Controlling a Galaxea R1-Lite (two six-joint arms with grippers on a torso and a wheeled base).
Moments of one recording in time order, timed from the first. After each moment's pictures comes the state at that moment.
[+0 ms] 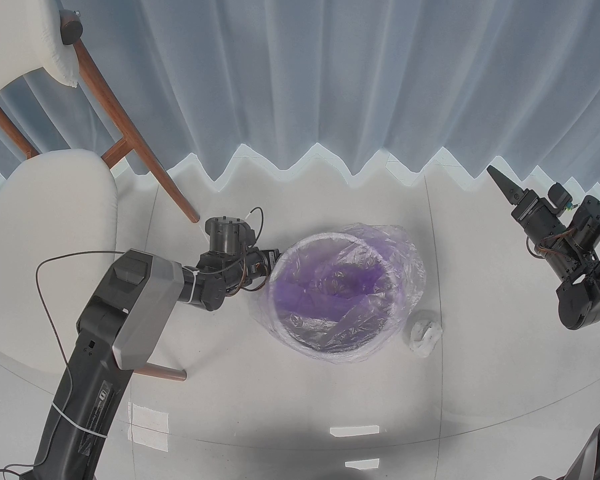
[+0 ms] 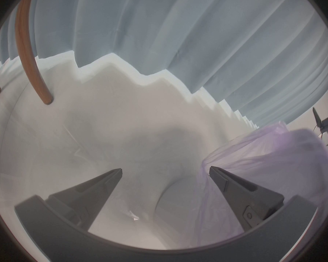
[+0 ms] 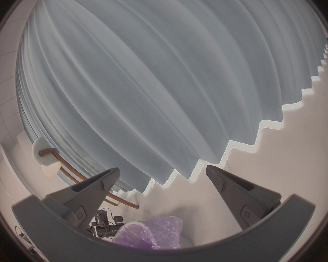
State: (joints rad) left arm -0.33 2.78 -2.00 -0.44 -0.20 -0.28; right arm -0.02 2.00 -0.73 -1.55 0.40 0.60
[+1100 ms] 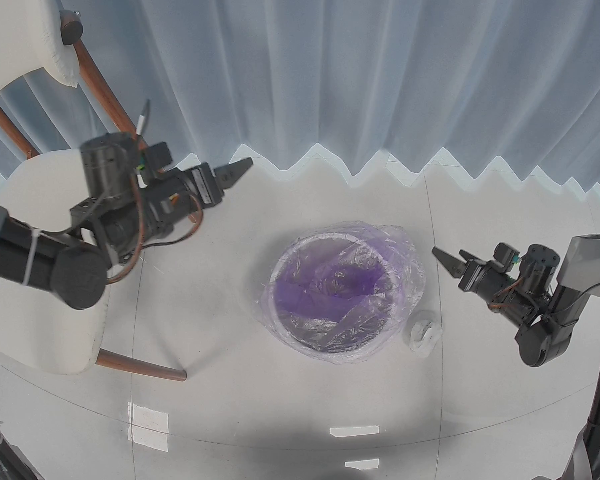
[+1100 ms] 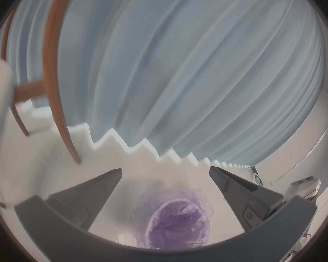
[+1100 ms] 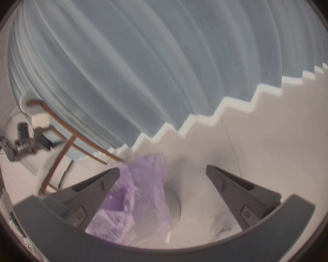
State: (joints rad) left arm -0.35 1.86 -1.05 -0.82 -0.13 -0.37; right arm 0.10 2.25 -0.66 -1.55 0.37 0.38
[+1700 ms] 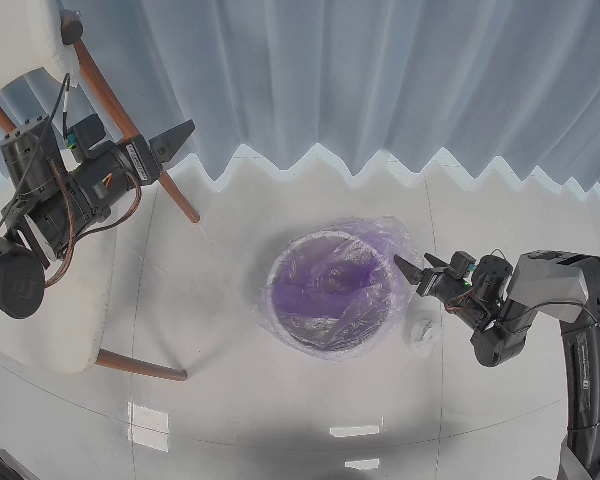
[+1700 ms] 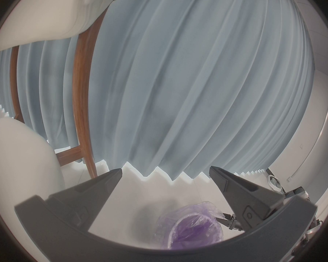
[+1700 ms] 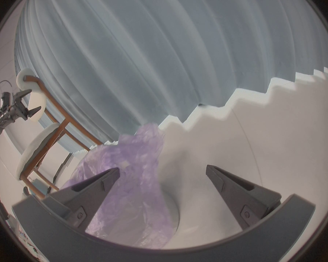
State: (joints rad) left arm -0.26 1.64 -0.90 -0.90 -0.11 -0.24; right arm 0.21 2.53 -0.97 -1.55 0.29 0.32
